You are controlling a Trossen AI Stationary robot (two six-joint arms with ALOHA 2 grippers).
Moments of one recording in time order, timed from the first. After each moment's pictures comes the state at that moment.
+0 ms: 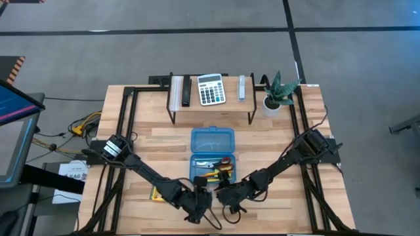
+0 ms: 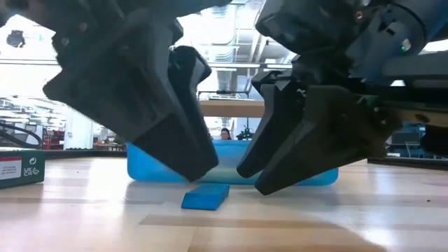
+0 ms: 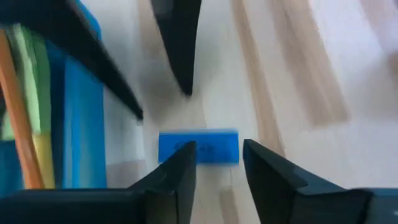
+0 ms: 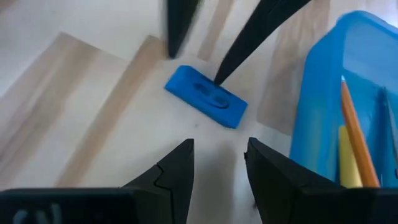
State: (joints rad) left arm -0.59 2.06 1.33 -0.30 -0.33 -0.30; right arm 0.53 2.02 1.10 0.10 0.31 -0.01
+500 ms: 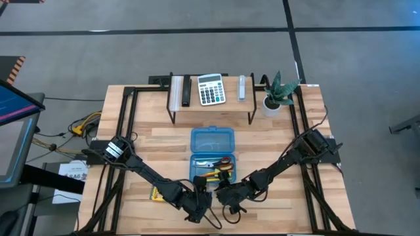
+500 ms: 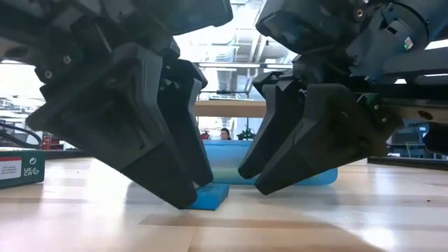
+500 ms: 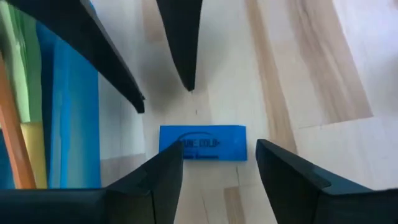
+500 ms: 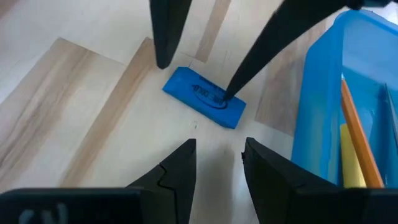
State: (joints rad) left arm -0.58 2.08 1.34 -0.30 -0.35 -0.32; right arm 0.53 2.02 1.10 0.10 0.31 0.01
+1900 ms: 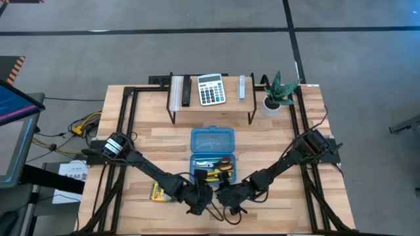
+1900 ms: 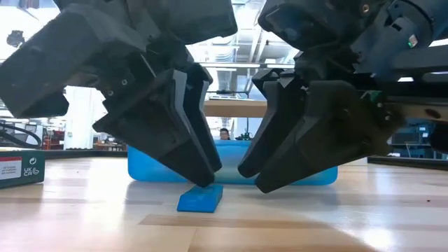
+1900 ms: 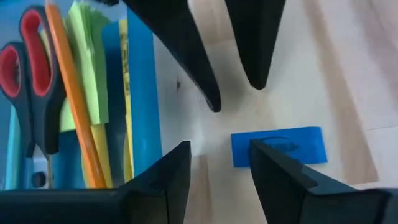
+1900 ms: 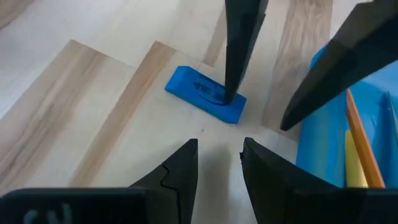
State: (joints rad) left arm -0.54 2.05 1.30 -0.29 -0.40 -0.24; right arm 0.54 2.02 1.10 0.11 0.32 -0.01
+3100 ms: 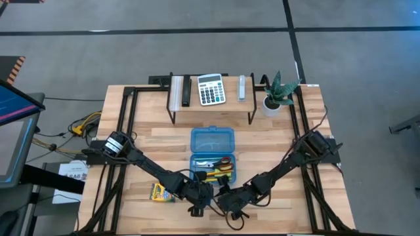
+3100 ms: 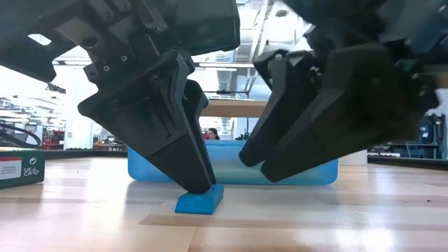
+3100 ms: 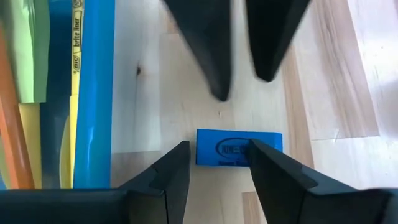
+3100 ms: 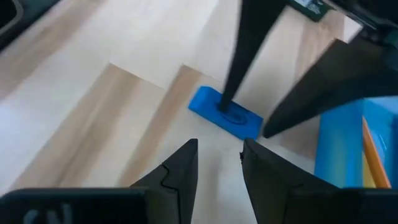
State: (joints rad) left arm -0.52 2.05 1.27 -0.24 -0.19 -0.41; right arm 0.57 2.02 1.13 0.11 0.31 -0.01
